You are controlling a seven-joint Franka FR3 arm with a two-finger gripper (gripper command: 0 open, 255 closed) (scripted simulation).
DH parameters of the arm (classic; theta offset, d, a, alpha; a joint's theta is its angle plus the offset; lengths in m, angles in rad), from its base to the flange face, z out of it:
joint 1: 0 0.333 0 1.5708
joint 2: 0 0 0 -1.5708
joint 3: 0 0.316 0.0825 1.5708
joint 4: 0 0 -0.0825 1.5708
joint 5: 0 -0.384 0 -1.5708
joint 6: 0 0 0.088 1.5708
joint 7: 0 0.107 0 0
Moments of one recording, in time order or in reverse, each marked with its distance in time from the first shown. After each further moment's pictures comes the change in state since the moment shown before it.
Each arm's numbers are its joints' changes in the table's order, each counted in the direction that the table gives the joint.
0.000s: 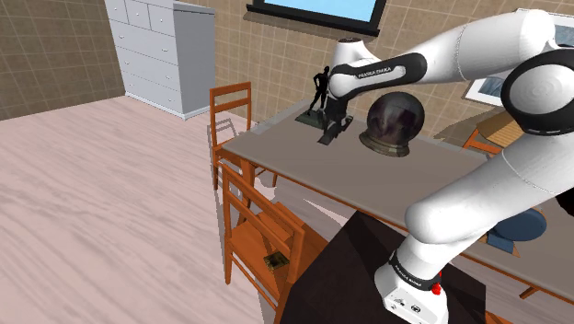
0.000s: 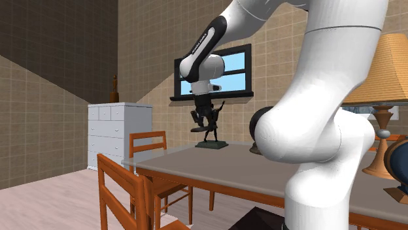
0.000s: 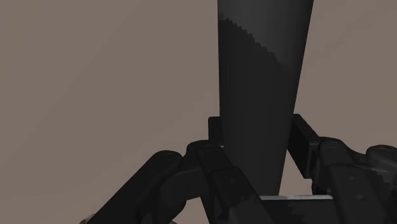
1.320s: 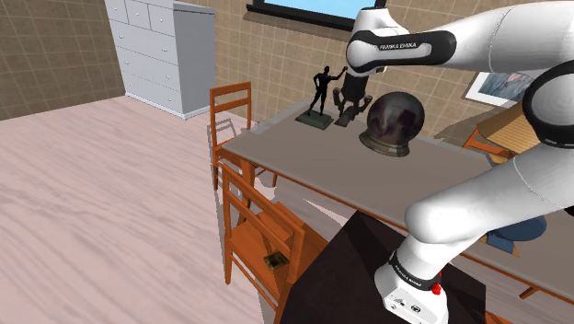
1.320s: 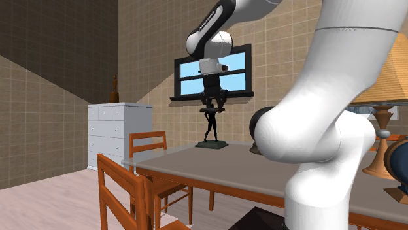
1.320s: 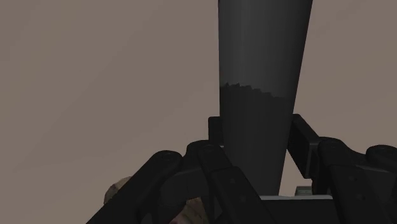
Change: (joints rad) arm -0.012 0.118 -0.056 0.103 -0.027 -0.205 -0.113
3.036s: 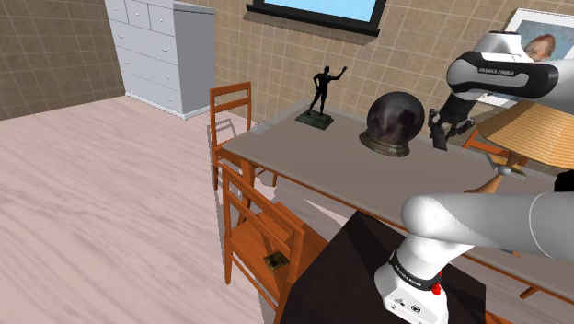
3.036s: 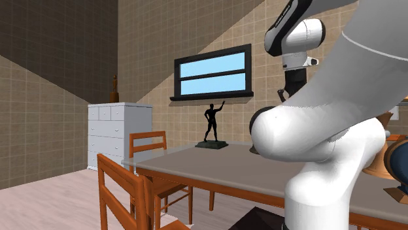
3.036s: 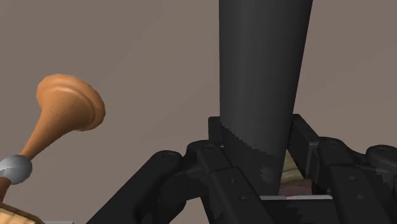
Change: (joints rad) arm -0.212 0.415 -0.512 -0.292 0.216 -0.008 -0.599
